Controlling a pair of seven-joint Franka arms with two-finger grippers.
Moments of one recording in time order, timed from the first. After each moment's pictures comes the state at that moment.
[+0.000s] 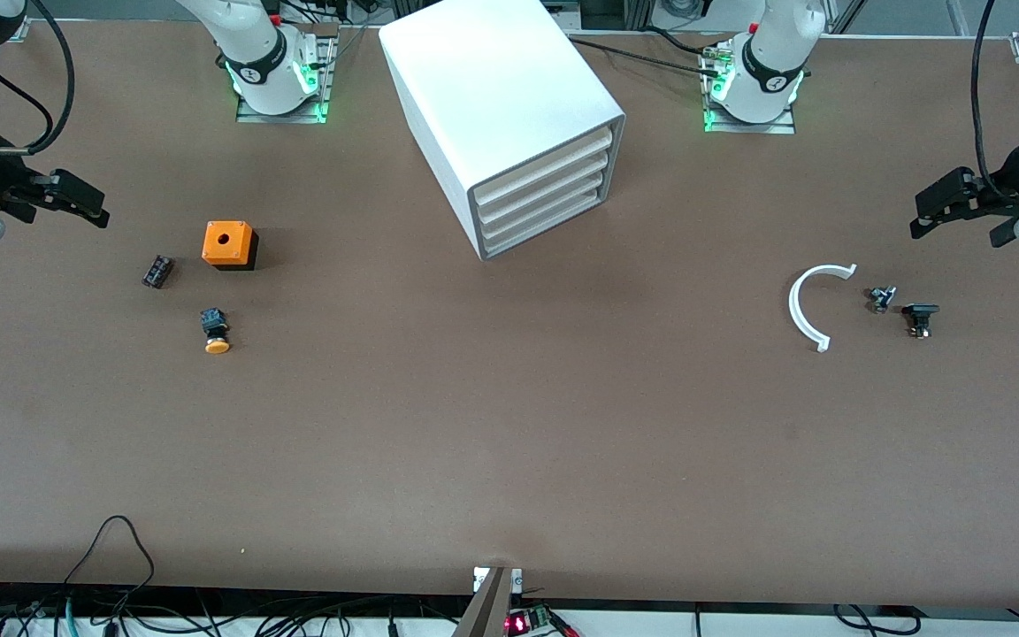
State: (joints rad) left arm -0.01 0.00 0.03 -1.61 -0.04 1.64 0.10; right arm 0.02 -0.06 -0.04 -1.77 -0.03 1.69 0.03
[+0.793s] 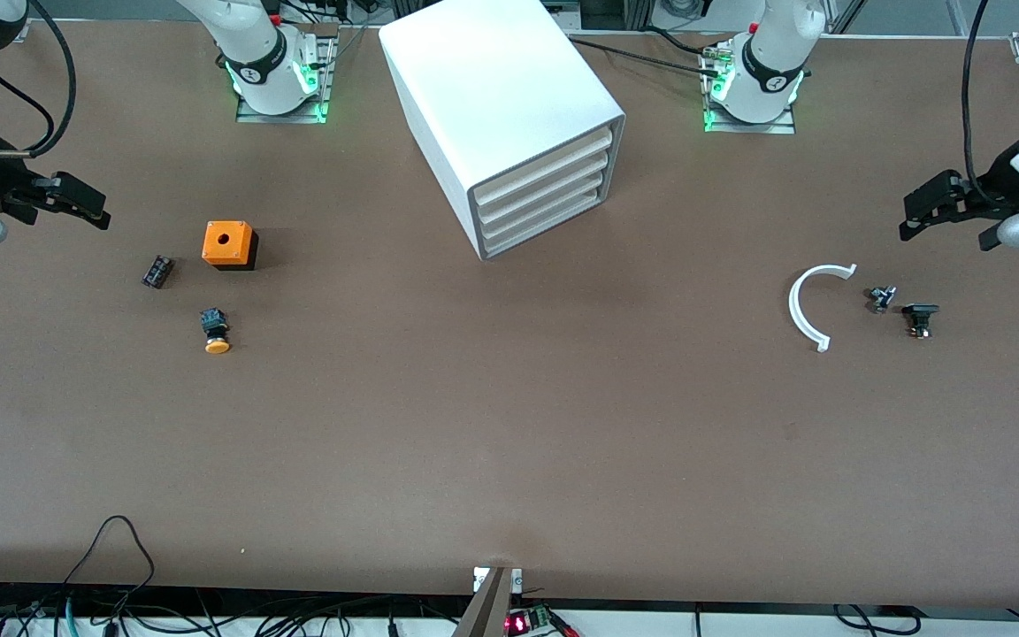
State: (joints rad) left arm -0.02 0.03 0.01 -1.60 -0.04 1.64 0.10; right arm 0.02 -0.05 -0.04 -1.77 -0.03 1.69 0.03
